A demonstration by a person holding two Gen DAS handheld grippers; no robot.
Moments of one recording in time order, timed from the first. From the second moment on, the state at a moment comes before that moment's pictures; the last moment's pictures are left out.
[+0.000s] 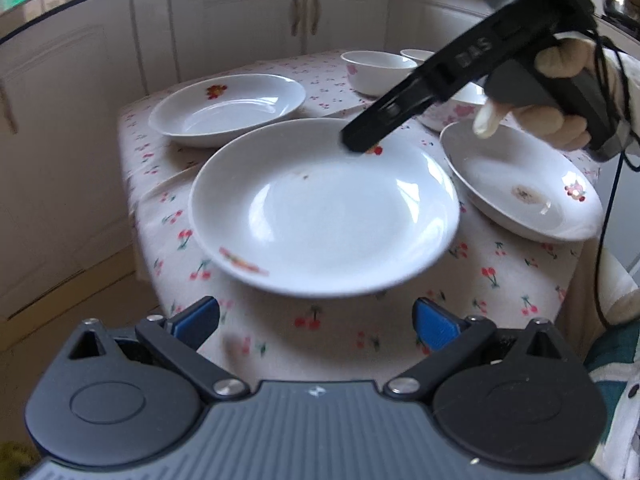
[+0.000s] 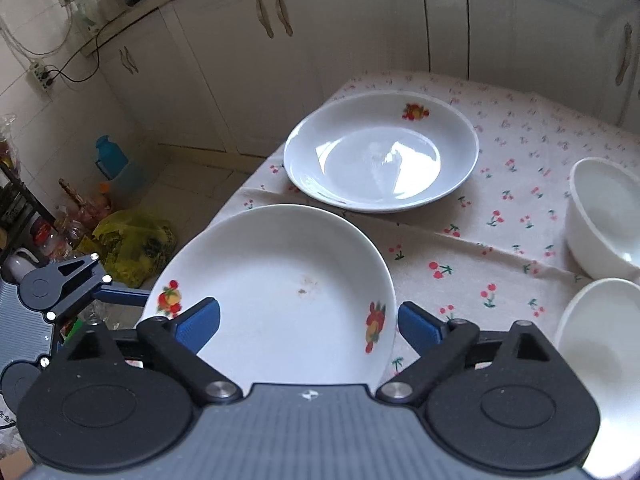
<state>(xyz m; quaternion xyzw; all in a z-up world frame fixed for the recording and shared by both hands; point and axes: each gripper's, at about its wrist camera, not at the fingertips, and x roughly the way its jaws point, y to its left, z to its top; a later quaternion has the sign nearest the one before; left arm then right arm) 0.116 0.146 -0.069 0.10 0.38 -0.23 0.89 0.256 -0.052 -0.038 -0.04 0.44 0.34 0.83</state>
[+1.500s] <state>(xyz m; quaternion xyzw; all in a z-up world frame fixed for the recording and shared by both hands) 0.082 -0.012 -0.086 0.15 0.35 -0.34 0.86 0.157 -0.235 -0.062 0.05 0.45 0.24 0.86</state>
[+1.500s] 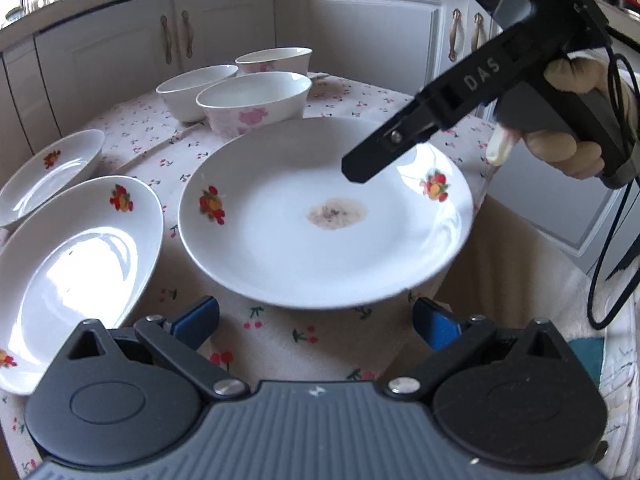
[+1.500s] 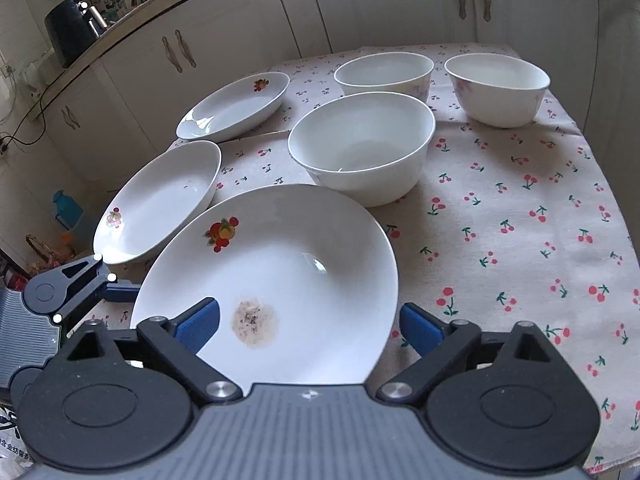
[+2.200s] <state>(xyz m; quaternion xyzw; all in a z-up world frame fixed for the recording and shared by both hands) 0.093 -0.008 -0.089 0.14 0.33 -0.37 0.86 0.201 -0.231 -0.068 0.06 0.47 0.27 0.84</state>
